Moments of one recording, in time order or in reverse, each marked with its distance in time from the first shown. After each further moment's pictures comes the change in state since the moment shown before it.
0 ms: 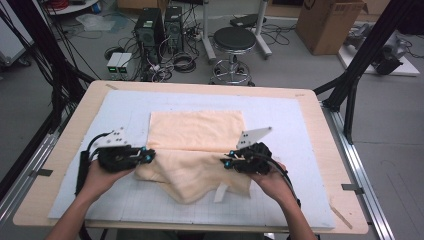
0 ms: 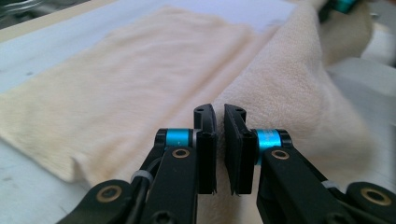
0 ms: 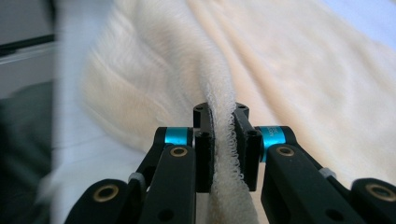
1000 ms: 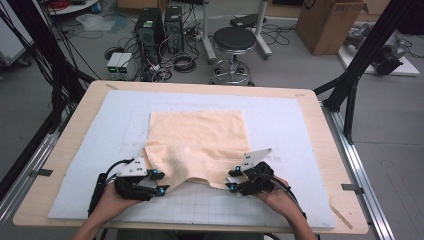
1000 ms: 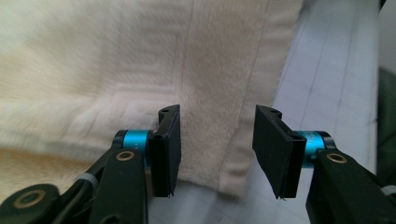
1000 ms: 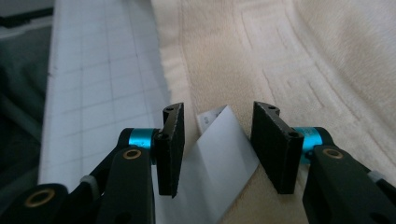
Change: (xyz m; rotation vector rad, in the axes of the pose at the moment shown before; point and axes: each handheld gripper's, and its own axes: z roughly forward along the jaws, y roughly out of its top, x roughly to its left) left arm -0.063 -0.051 0.017 0.171 -0.118 0.102; right arm 0.016 -0.061 0.018 0.062 0.057 -0.072
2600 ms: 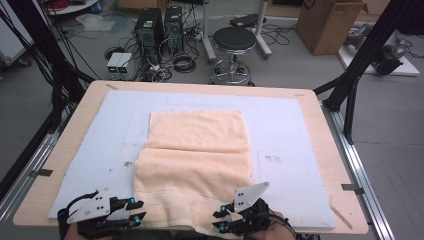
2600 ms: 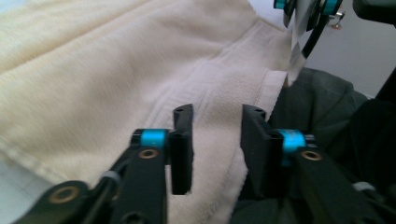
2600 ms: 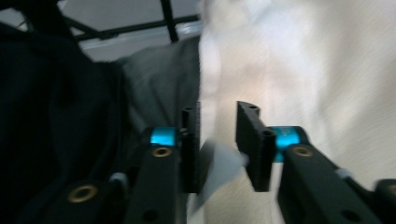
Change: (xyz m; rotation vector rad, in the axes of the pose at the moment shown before) left arm -0.063 -0.033 -0.079 -0.187 0.030 0.028; right arm 0.091 0.008 -0.013 -0.121 0.219 -0.057
